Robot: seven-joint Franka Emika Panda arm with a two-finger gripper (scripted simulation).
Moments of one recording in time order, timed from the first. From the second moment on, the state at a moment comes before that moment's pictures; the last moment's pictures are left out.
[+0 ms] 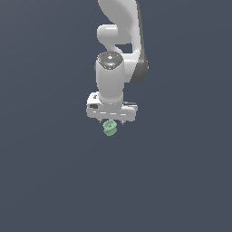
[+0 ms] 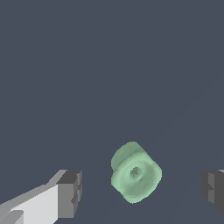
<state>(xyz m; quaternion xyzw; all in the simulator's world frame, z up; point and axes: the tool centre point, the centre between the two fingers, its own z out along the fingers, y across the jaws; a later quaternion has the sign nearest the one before) -0.011 -0.020 0.169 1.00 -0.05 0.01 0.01</state>
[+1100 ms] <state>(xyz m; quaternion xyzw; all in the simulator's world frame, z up) -0.050 -0.030 0.113 0.94 -0.35 0.00 0.00</state>
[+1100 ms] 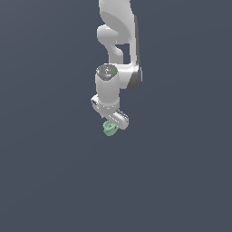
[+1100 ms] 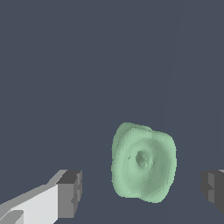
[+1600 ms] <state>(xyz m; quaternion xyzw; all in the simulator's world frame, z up) -0.062 -0.033 0.099 0.91 -0.42 0.00 0.00</state>
